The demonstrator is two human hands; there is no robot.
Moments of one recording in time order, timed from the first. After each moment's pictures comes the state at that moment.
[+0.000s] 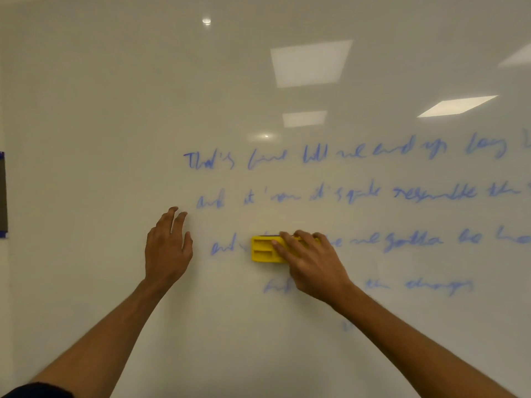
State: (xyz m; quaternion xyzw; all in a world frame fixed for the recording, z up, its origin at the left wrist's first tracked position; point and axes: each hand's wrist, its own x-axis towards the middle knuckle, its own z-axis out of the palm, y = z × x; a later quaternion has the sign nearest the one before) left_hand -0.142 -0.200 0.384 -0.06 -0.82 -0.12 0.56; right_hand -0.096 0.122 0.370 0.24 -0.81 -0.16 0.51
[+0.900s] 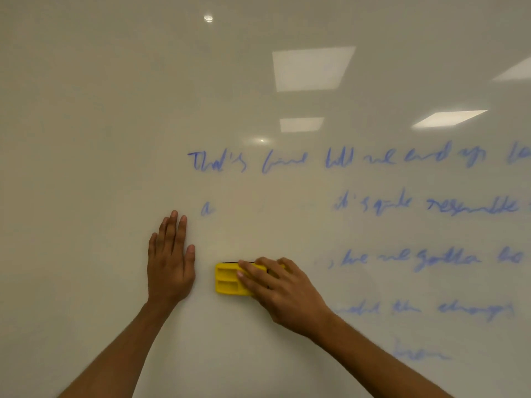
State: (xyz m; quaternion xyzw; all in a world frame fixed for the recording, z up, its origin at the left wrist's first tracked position) left_hand -0.215 -0.222 0.353 -0.11 -0.76 -0.16 0.62; right_hand -0.135 0.052 0.350 0.37 -0.74 -0.14 0.54
